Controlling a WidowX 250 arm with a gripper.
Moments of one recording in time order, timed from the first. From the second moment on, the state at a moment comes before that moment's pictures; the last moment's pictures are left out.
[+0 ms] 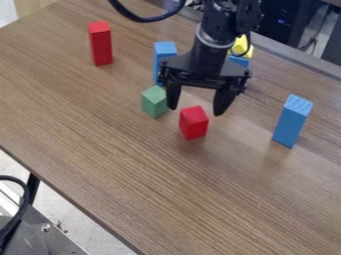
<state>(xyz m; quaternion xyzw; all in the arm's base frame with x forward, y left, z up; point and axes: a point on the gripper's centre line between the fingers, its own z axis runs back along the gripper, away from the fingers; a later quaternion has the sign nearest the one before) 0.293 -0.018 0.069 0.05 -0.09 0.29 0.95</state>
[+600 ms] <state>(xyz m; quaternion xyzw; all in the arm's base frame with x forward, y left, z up) 0.291 -0.017 0.050 0.06 -0.06 0.30 0.95</state>
